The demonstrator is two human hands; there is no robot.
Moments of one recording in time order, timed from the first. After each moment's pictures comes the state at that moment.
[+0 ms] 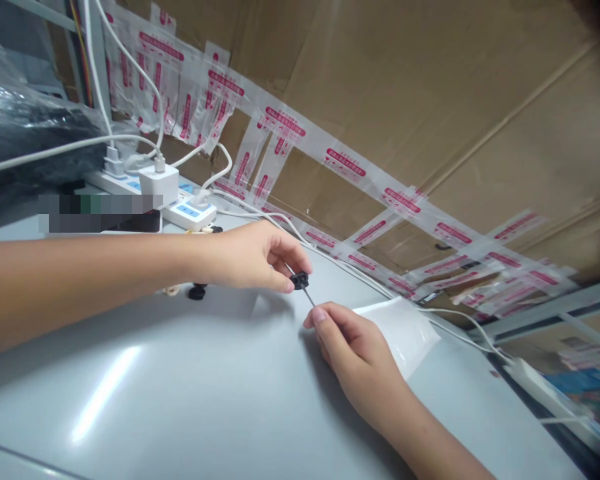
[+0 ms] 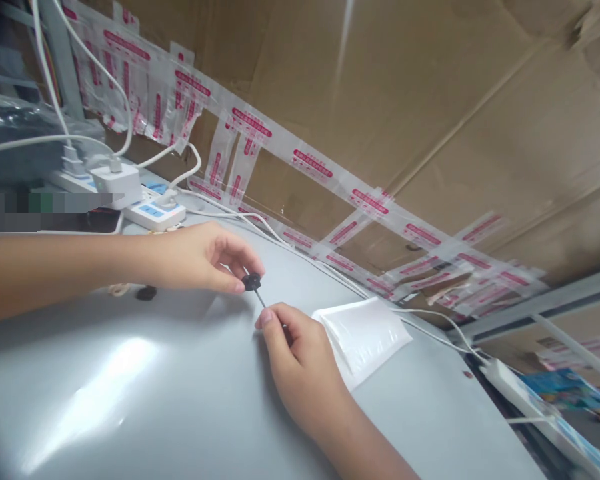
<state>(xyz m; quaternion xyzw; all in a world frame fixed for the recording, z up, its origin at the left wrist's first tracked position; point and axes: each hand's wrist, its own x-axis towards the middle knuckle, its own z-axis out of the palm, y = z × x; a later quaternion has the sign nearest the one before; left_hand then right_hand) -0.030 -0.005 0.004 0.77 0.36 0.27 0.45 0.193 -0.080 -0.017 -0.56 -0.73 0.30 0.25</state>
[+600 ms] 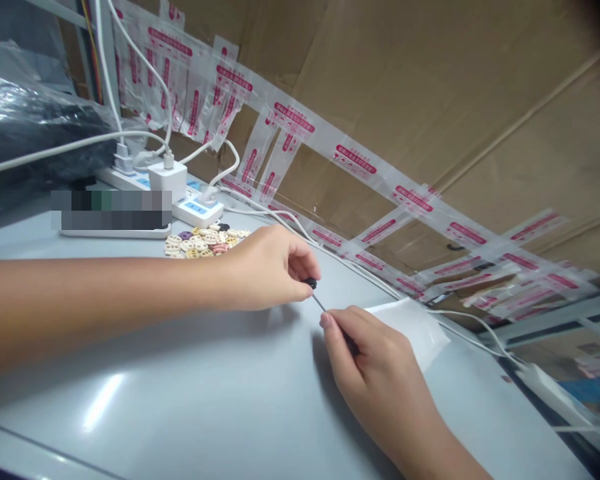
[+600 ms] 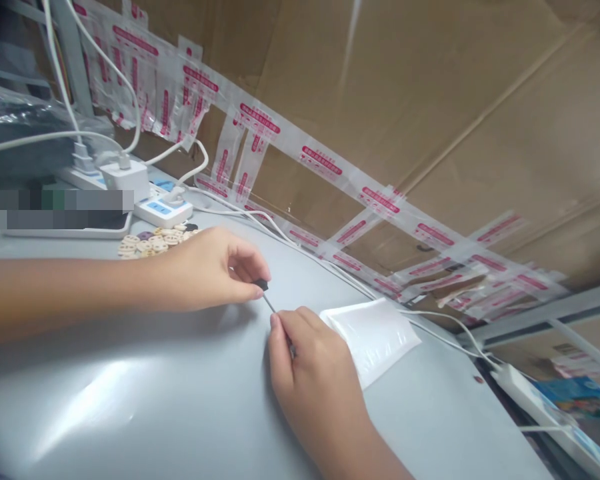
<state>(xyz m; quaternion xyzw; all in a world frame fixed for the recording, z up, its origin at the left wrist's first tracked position) -0.008 -0.032 0.010 0.73 0.43 0.35 0.39 0.192 -0.089 -0.012 -0.50 -0.84 0.00 0.21</state>
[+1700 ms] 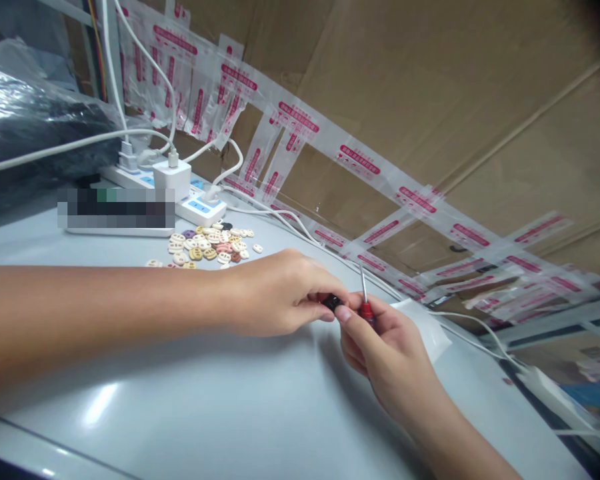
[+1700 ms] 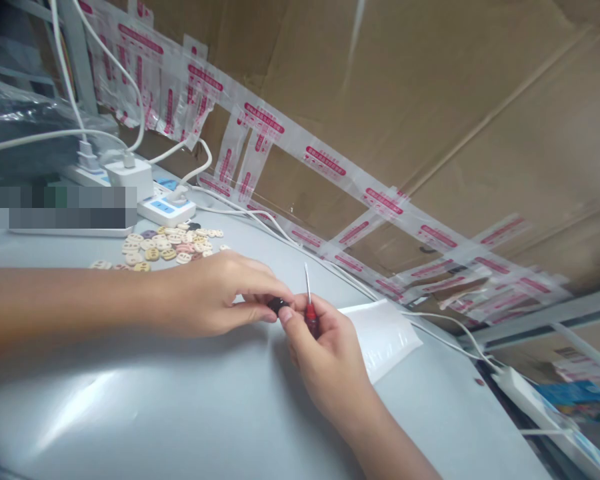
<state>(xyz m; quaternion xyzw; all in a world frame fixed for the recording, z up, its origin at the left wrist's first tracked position) -0.006 -0.036 -0.003 0.89 0.20 0.34 0.24 0.195 -0.076 -0.010 -0.51 -0.59 0.50 0.37</state>
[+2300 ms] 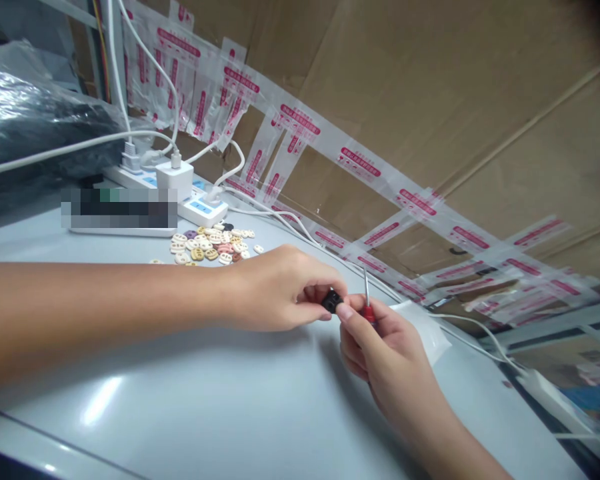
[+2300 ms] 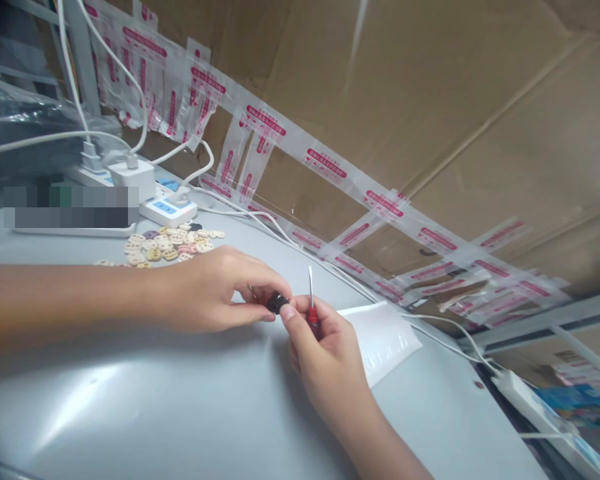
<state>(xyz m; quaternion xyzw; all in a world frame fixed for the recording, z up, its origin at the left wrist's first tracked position) -0.008 -0.035 -0.001 0.87 0.21 0.35 0.28 0.194 -0.080 -0.010 -0.52 -0.58 0.49 0.38</state>
